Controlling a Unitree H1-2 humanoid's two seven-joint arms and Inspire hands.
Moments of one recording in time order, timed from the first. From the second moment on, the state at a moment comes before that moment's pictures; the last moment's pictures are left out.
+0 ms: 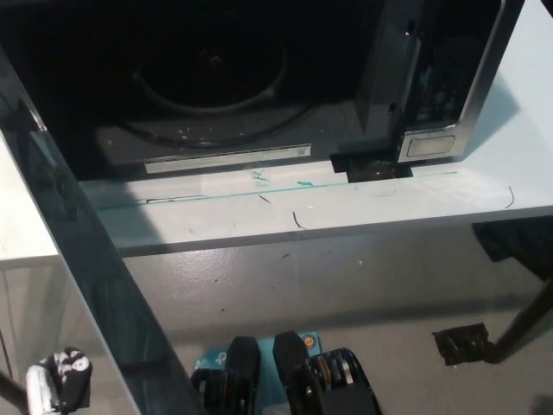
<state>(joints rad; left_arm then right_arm) -0.05 0.07 0.23 0.41 0.06 -0.21 0.35 -0.17 -0.25 -0.25 0.75 -0.01 -0.14 -0.22</state>
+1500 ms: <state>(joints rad) -0.37 0.10 -0.15 -0.32 0.30 -0.28 0.08 -0.16 -0.25 -0.24 0.77 -0.02 -0.16 -0.25</state>
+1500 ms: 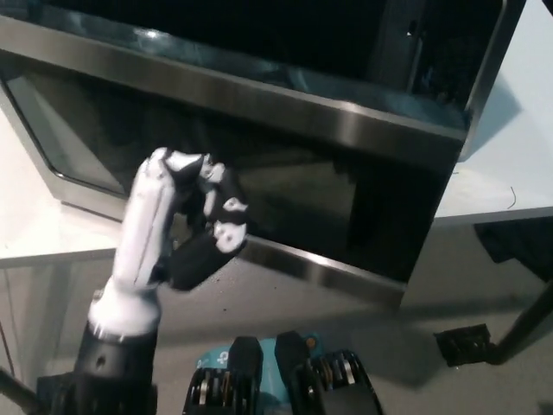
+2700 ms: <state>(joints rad) -0.79 0.29 -0.16 0.64 0.59 -0.49 0.34 -0.12 -0.24 -0.25 0.74 -0.01 -0.15 -0.25</state>
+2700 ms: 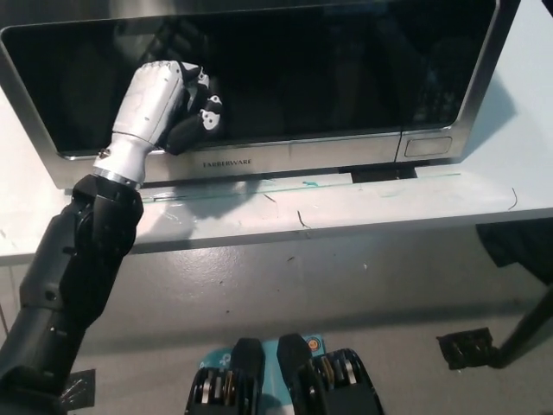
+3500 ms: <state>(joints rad) -0.09 0.23 -0.08 -0.07 0.40 -0.45 0.27 -0.12 -0.24 -0.26 0.75 0.01 -0.16 -0.24</state>
